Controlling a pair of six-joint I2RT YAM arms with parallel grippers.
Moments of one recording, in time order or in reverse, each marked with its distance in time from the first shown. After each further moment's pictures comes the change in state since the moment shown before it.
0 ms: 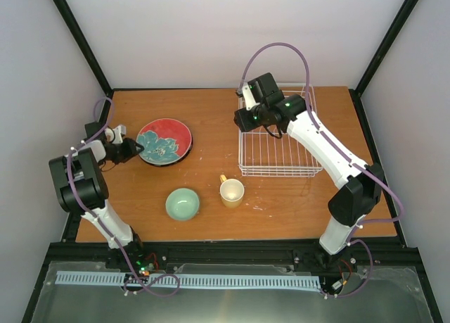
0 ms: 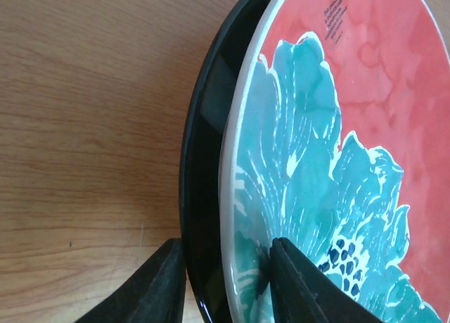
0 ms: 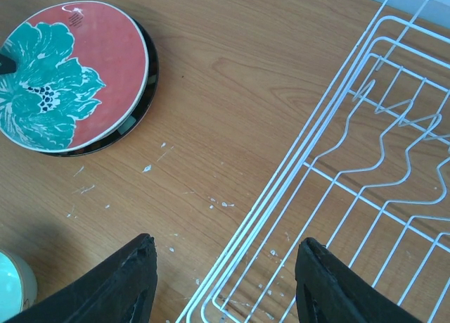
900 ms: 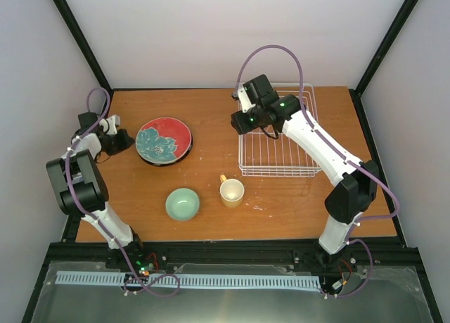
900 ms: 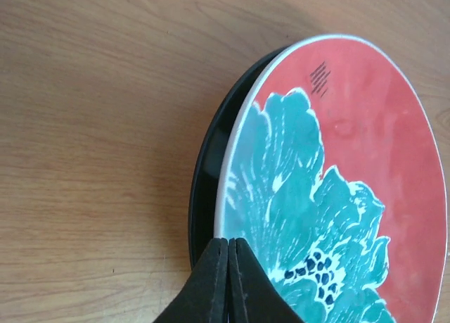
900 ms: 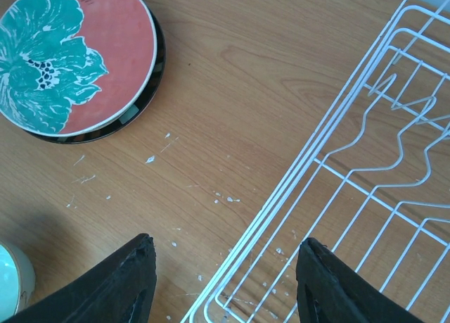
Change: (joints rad) left arm 0.002 -0.024 0.108 -0.077 -0.067 0.027; right arm 0.015 0.031 0.010 -0.011 -0.005 -0.015
